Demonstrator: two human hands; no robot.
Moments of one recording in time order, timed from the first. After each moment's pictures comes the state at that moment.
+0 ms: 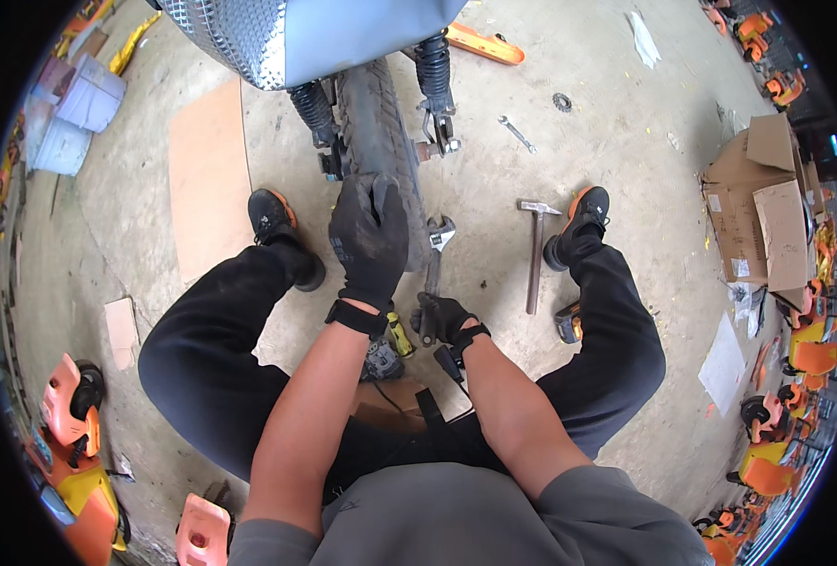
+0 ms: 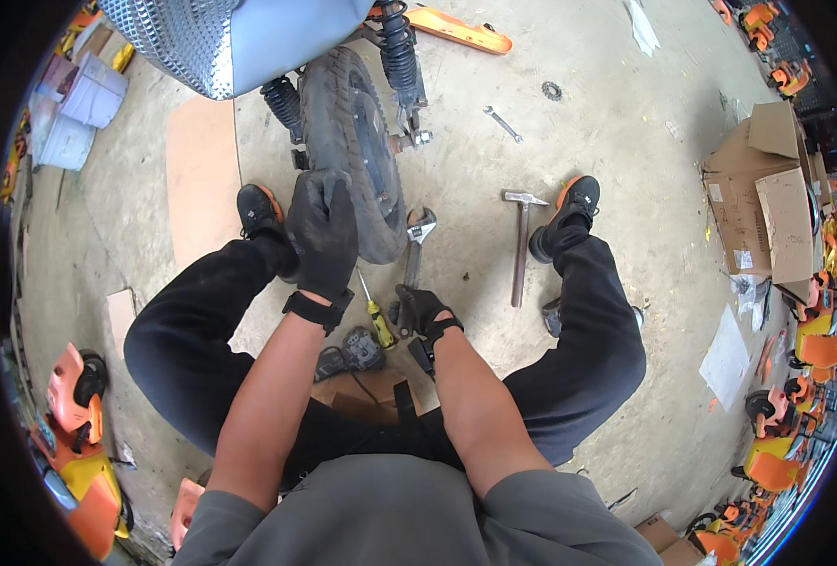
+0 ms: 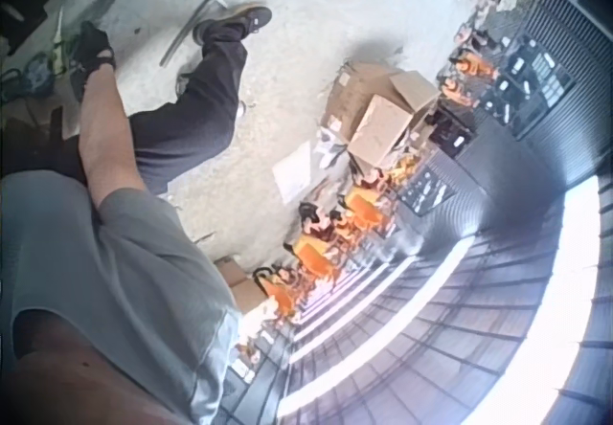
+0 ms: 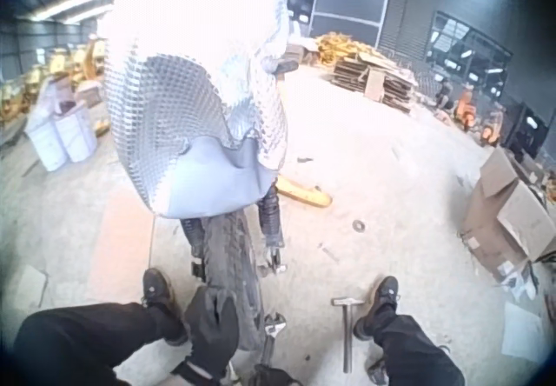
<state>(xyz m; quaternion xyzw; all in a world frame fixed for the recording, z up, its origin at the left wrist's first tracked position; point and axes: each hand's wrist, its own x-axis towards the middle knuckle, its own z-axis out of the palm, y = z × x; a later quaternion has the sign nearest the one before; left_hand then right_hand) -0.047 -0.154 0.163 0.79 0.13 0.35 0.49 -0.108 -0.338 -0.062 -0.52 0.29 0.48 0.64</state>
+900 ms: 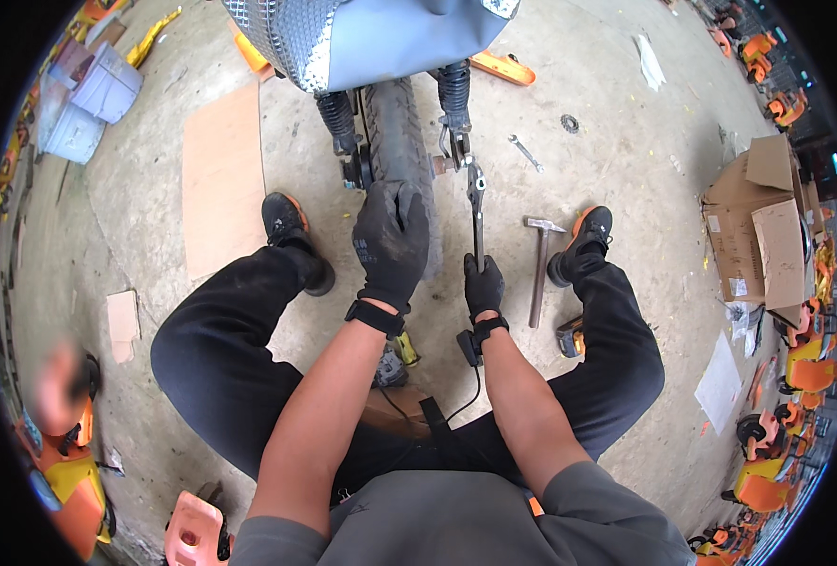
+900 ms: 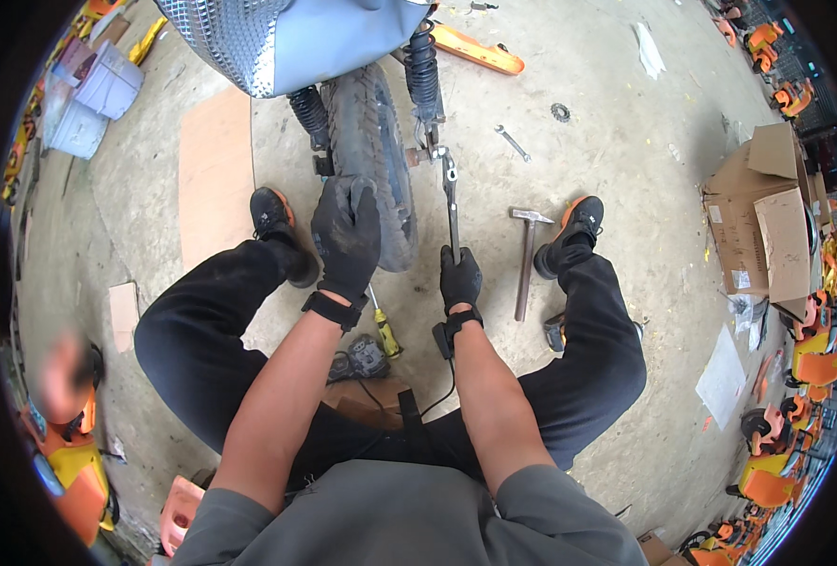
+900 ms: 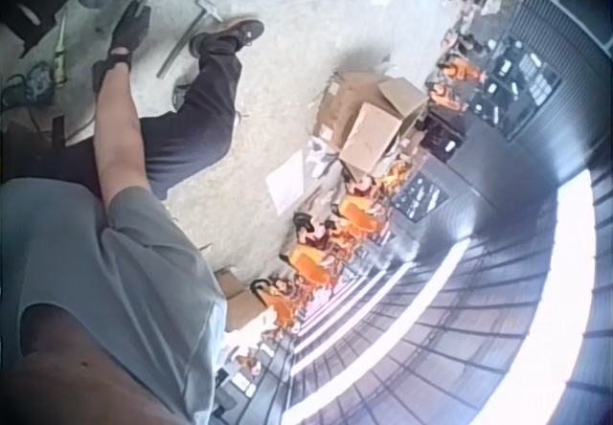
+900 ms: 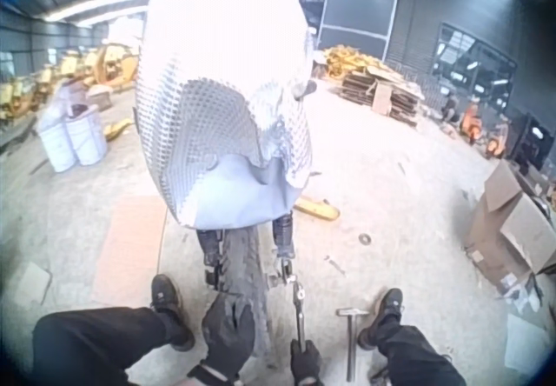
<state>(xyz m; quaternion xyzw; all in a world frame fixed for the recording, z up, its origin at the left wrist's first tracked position) -0.050 -0.151 0.162 0.81 0.15 0.36 0.44 -0.043 -0.337 -0.006 -0.90 0.14 0.06 0.42</state>
